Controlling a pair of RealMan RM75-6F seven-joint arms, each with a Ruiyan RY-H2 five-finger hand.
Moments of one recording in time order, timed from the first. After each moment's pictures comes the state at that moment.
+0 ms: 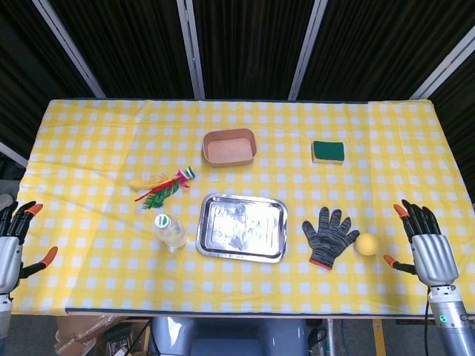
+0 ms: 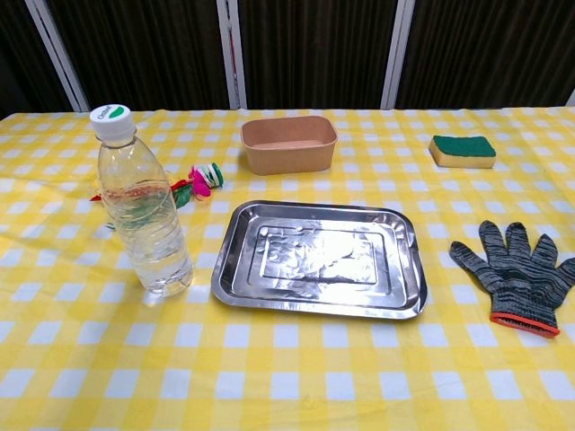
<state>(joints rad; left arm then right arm) -0.09 -1.18 -0.04 -1.69 1.47 1.59 0.01 0.15 -1.25 0.07 -1.38 -1.52 1.44 0.14</state>
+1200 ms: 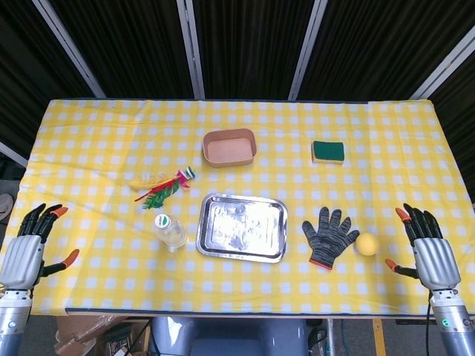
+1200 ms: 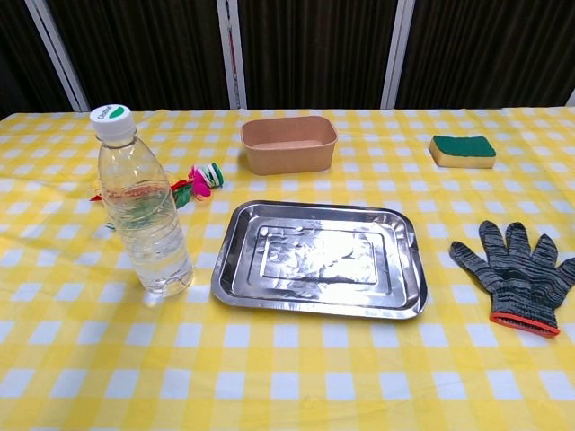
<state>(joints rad) -0.11 -1.23 -0.05 -1.70 1.48 1.49 -0.11 0.14 -1.22 0.05 -1.41 -1.52 1.43 0.15</state>
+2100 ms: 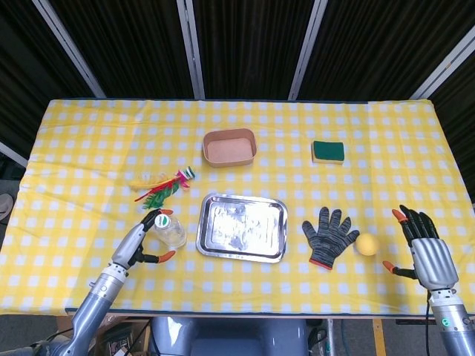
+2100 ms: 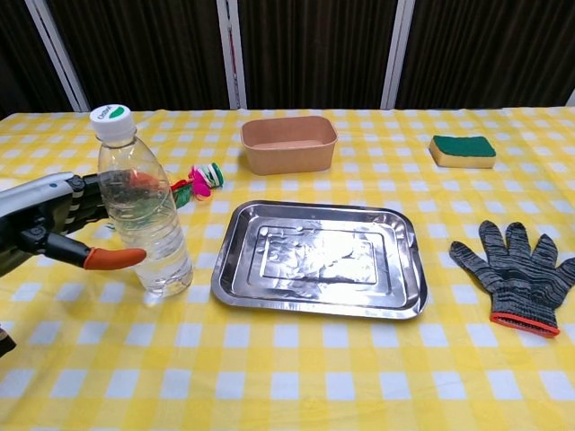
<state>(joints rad) -0.38 -1.55 -0.13 -1.66 1.32 1.06 -0.37 0.15 -1.21 0.05 -1.42 -1.52 1.41 0.19</state>
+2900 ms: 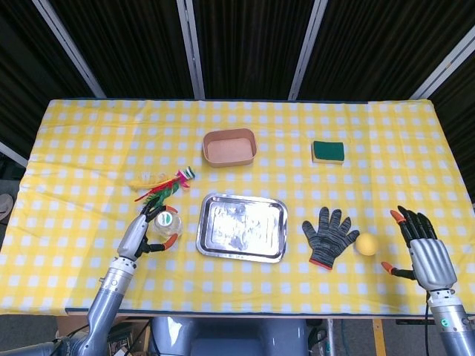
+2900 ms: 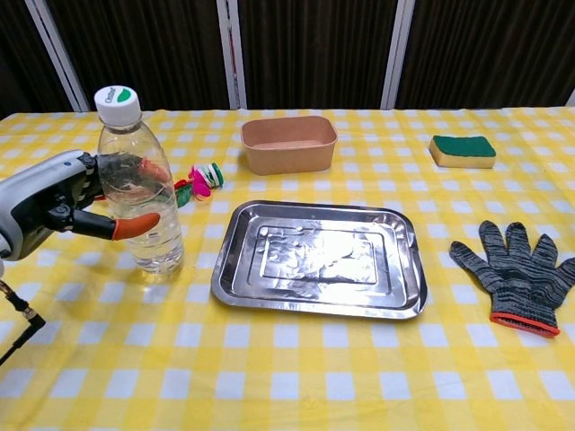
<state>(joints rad) -0.40 -1.65 -0.19 -1.63 1.26 1.14 -0.26 0.15 -1.21 0.04 -1.43 -1.53 1.40 0.19</state>
